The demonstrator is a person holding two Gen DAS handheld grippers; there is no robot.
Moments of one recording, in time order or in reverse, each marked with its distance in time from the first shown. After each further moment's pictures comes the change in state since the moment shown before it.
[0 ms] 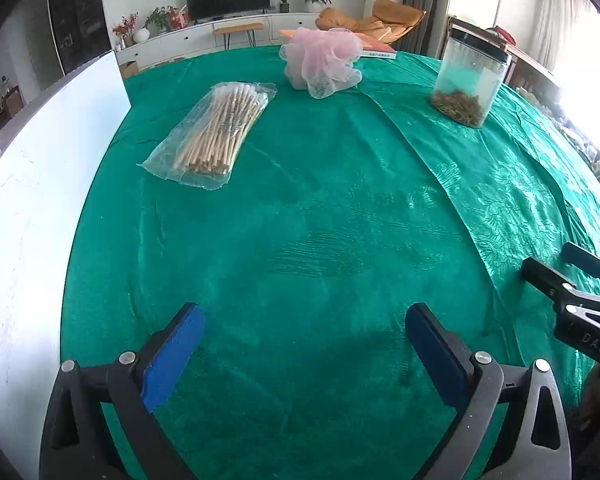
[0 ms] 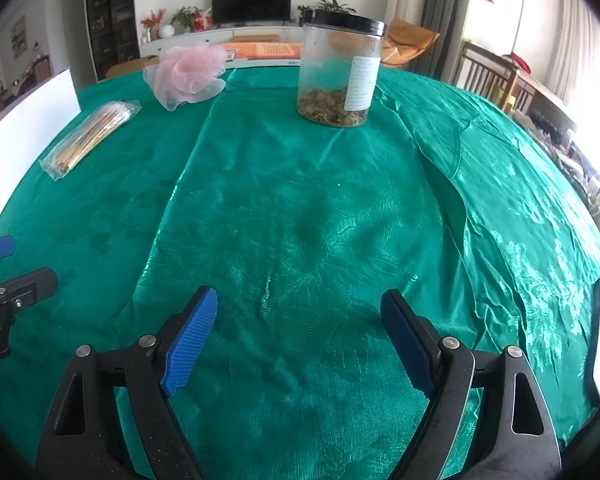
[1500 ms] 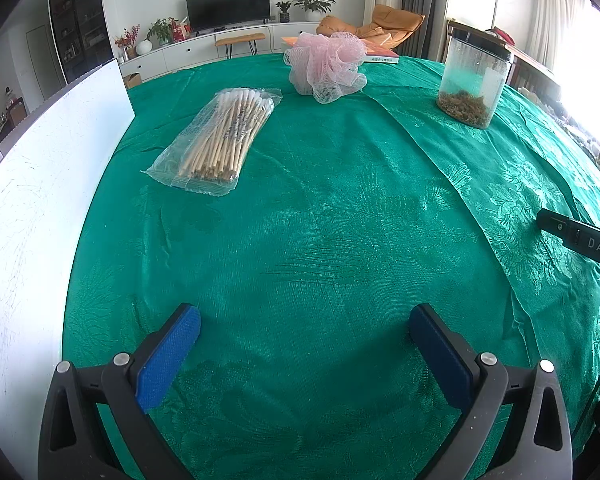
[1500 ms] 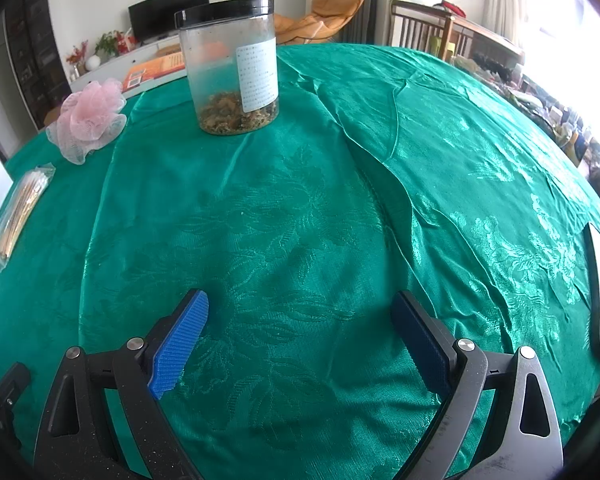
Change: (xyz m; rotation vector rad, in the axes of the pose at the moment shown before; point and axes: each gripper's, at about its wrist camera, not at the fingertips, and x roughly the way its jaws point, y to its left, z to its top) left arm 0.006 0.001 0.001 0.026 -0.040 0.022; right arm 0.021 -0.036 0.024 0.223 0.028 -0.140
